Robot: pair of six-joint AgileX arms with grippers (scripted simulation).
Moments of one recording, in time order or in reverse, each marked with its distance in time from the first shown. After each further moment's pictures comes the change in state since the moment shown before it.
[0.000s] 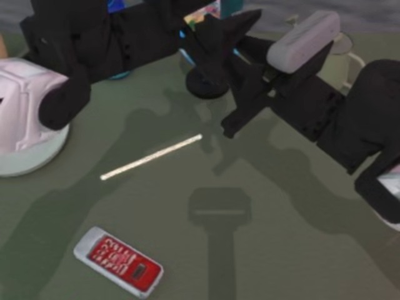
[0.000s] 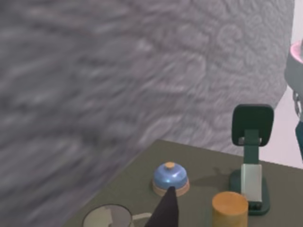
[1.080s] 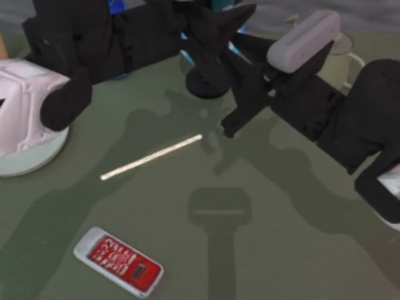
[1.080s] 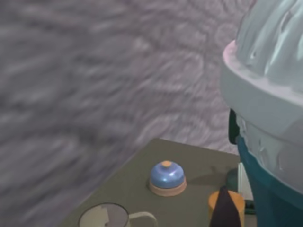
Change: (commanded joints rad) left arm 0.000 0.000 0.000 0.000 0.000 0.000; right arm 0.000 0.000 0.000 0.000 0.000 0.000
